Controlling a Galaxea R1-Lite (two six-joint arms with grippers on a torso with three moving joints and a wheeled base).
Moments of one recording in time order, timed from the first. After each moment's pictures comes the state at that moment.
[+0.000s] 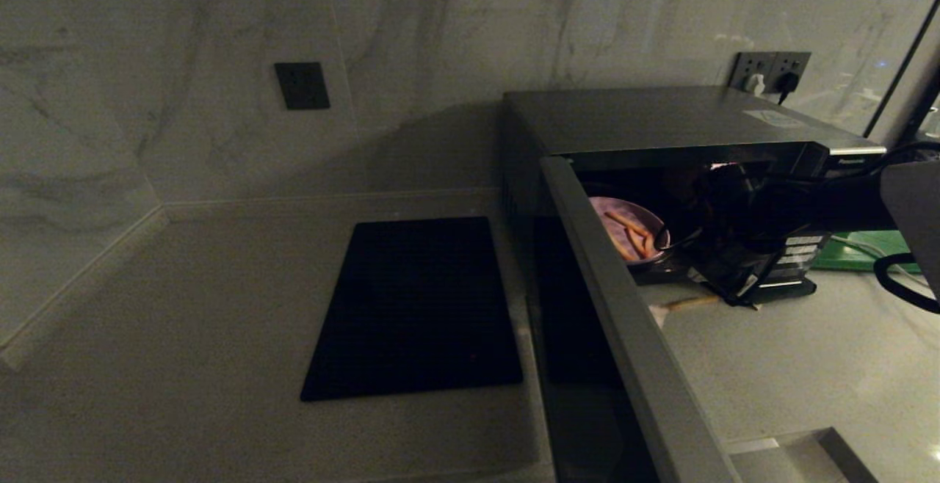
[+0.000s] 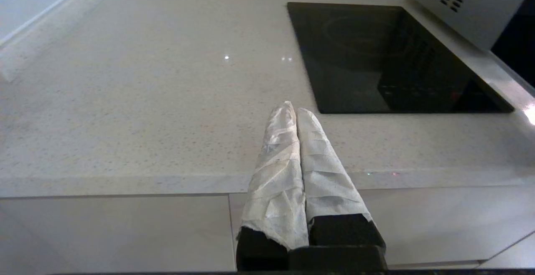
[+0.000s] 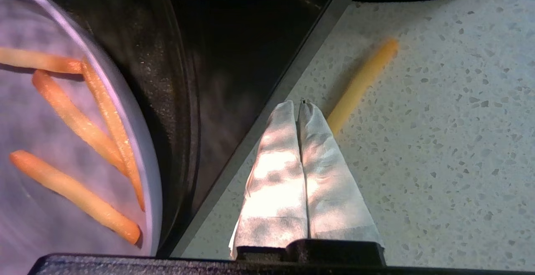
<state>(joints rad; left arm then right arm) 0.00 0.00 0.00 -0.01 0.03 -0.07 0.03 2.28 -1.77 0.41 -0.22 1.01</state>
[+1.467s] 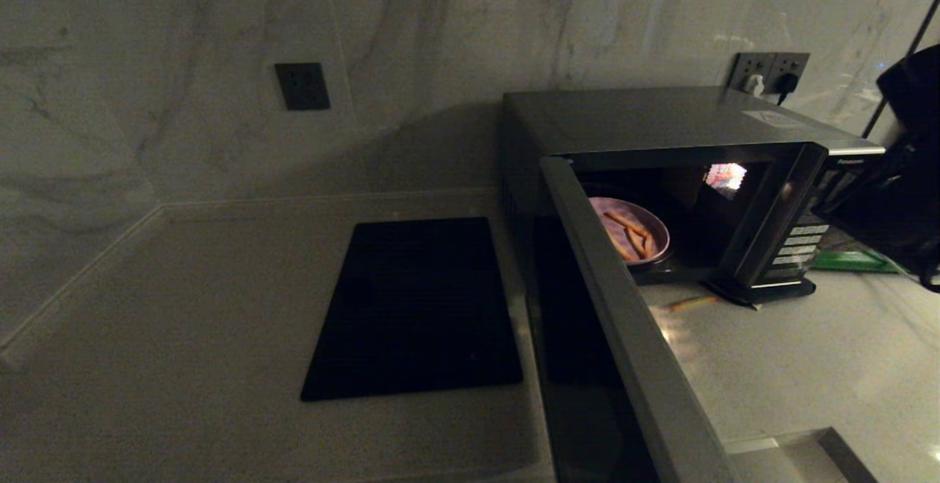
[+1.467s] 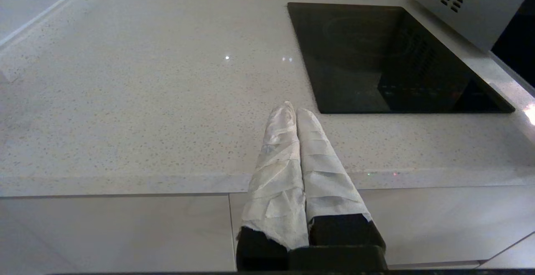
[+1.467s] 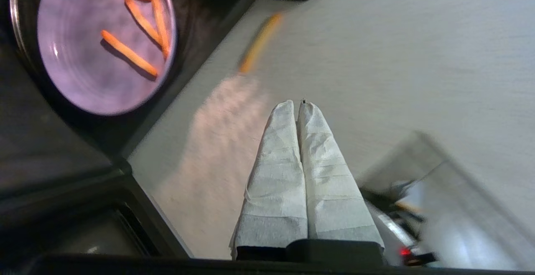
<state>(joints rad) 0.00 0.00 0.00 -0.01 0.03 -0.07 0.02 1.66 -1.56 0.75 -0.27 0.79</state>
